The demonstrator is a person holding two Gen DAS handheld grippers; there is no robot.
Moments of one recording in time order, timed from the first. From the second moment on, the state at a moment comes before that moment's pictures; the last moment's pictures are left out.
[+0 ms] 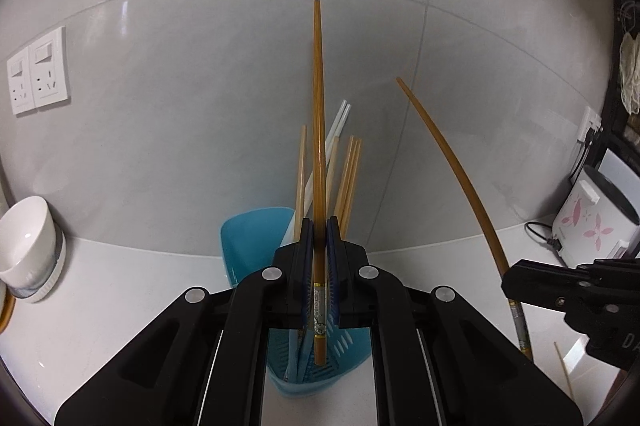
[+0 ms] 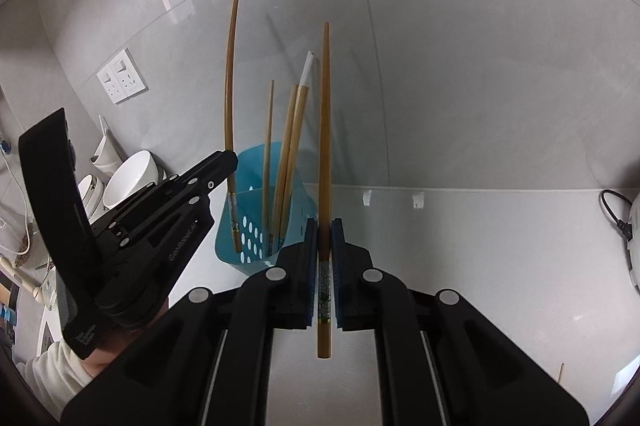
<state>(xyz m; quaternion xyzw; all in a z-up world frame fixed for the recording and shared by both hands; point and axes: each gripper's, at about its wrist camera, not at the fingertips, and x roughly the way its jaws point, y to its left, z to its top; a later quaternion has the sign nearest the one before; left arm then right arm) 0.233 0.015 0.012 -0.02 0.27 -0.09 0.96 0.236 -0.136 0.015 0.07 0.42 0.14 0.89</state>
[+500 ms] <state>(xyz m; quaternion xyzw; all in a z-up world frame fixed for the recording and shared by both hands) 0.255 -0.001 -0.024 0.01 0.31 -0.09 0.95 0.244 -0.142 0.002 0.08 0.43 0.14 0.89</state>
